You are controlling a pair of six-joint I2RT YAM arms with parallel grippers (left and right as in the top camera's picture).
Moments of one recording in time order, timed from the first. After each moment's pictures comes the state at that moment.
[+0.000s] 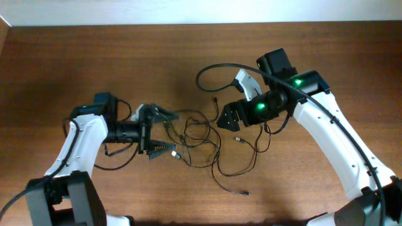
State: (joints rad) left arm 0.13 1.60 1.01 -1.14 1.29 -0.42; right arm 0.36 1.63 1.47 -1.13 -0.58 0.03
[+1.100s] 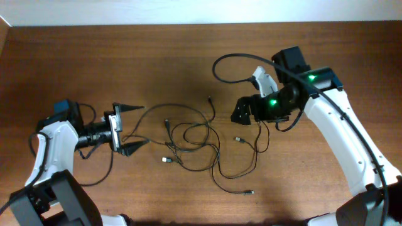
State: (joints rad) left arm 0.42 1.60 1.01 -1.04 1.16 -0.85; right arm 0.26 1.63 1.47 -1.18 -0.51 0.10
